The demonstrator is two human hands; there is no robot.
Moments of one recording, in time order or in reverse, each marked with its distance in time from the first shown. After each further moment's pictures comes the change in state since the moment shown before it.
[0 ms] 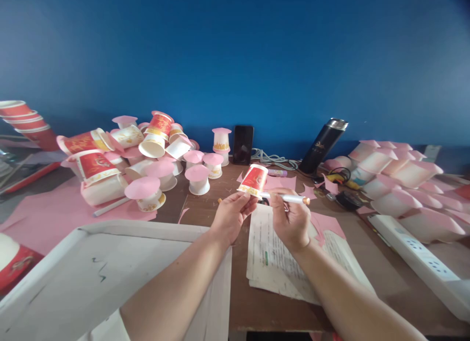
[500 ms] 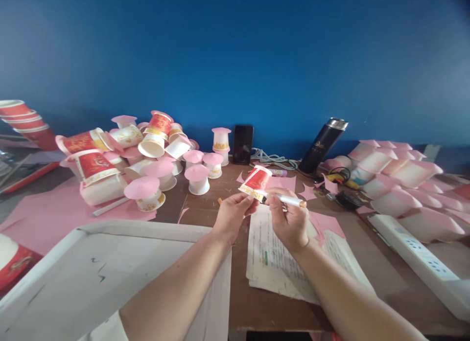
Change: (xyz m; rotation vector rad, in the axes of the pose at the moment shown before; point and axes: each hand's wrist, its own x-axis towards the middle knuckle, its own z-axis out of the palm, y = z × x) left_hand 0.003 -0.005 -0.002 0.260 -0.017 0.085; right_hand -0.001 0.003 0.001 0.078 -0.070 -0.016
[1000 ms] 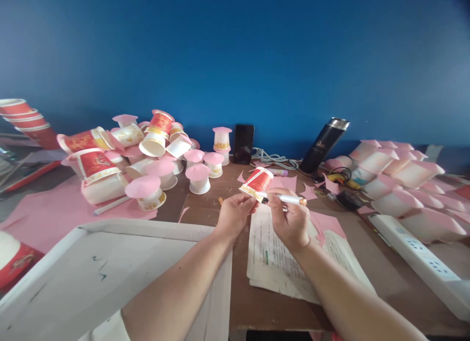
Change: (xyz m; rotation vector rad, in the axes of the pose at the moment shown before) left_hand -0.001 0.002 0.002 0.264 0.024 0.069; right_hand 0.002 -0.002 0.000 -0.052 0.009 -0.020
